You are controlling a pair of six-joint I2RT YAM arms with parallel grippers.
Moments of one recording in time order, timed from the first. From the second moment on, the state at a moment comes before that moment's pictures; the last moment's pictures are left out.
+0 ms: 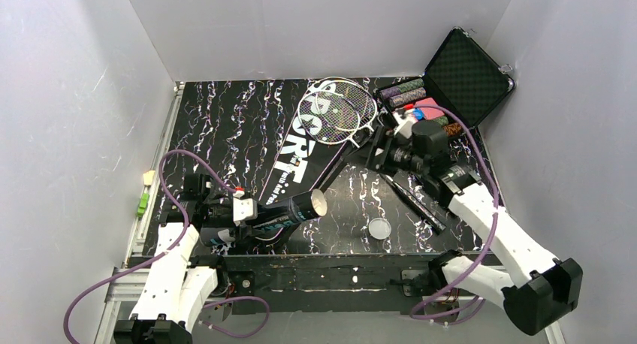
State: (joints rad) left arm -0.01 0.76 0.63 -1.06 1.13 1.34; right arm 0.56 1.03 0.93 -0.33 -0.41 0.79
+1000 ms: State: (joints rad) left arm -0.01 0.74 0.62 -1.08 1.11 1.39; right arm 0.19 1.77 1.14 -0.27 -0.19 0.87
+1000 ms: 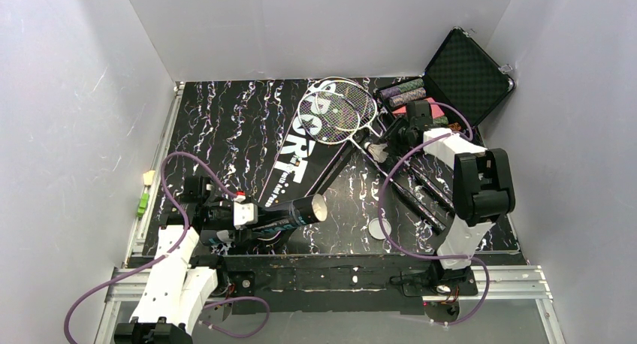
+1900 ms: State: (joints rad) left arm -0.01 0.74 0.58 -1.06 1.09 1.40; right arm 0.37 1.17 0.99 -0.38 -0.36 0.79
